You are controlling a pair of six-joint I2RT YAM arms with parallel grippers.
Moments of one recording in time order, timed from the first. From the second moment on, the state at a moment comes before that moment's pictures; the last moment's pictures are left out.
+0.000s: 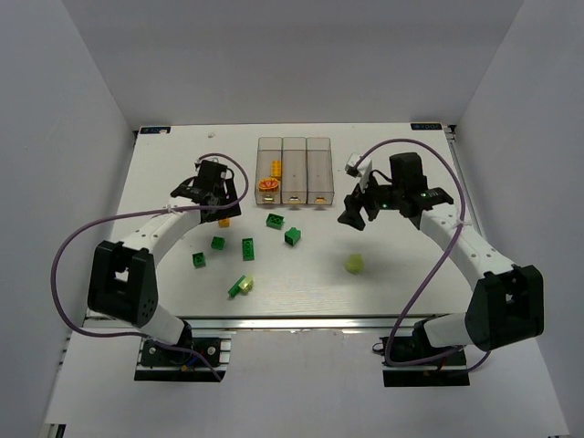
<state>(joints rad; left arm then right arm) -0.30 1.52 1.08 -0.54 -0.24 -0.44 0.32 1.36 1.06 -0.42 -0.70 -0.50</state>
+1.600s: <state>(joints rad) -0.30 1.80 1.11 -0.36 -0.26 -0.43 0.32 1.42 1.06 -0.29 -0.67 -0.41</state>
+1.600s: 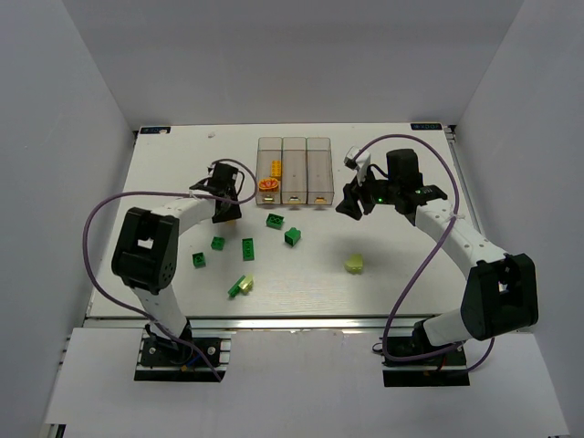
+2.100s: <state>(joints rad) -0.32 1.67 1.25 -0.24 0.01 -0.50 0.32 1.42 1.06 -0.29 -0.67 -0.39</state>
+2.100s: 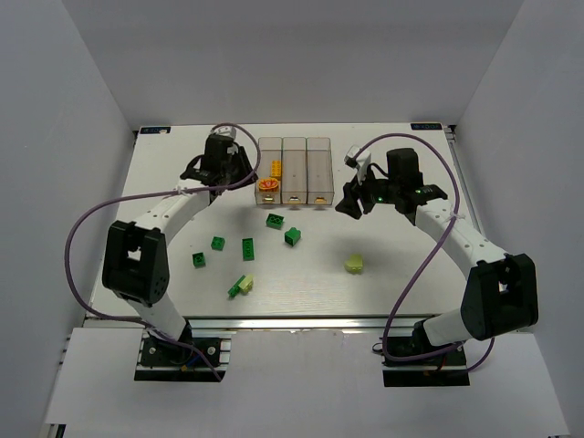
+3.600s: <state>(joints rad) -0.36 1.96 1.49 -0.27 0.02 -0.52 0.32 1.41 1.08 -0.30 -0.70 -0.43</state>
